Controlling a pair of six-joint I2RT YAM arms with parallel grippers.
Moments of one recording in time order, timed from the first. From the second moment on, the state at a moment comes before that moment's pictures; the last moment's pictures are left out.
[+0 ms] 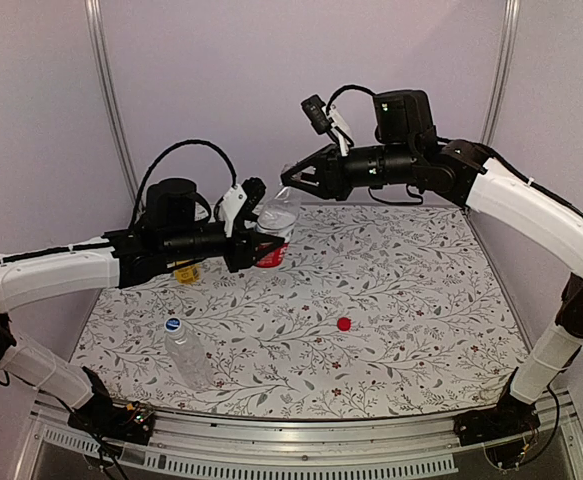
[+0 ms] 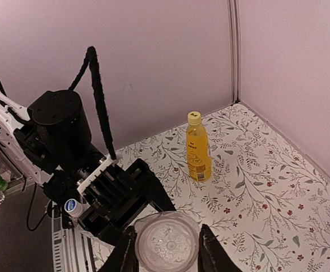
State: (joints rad) left arm -0.77 1.37 0.97 0.14 0.30 0.17; right arm 0.84 1.66 1.76 -0.40 -0.41 0.07
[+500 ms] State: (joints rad) left arm -0.77 1.36 0.97 0.14 0.22 0.15; right arm 0.80 1.66 1.75 -0.41 -0.30 0.07
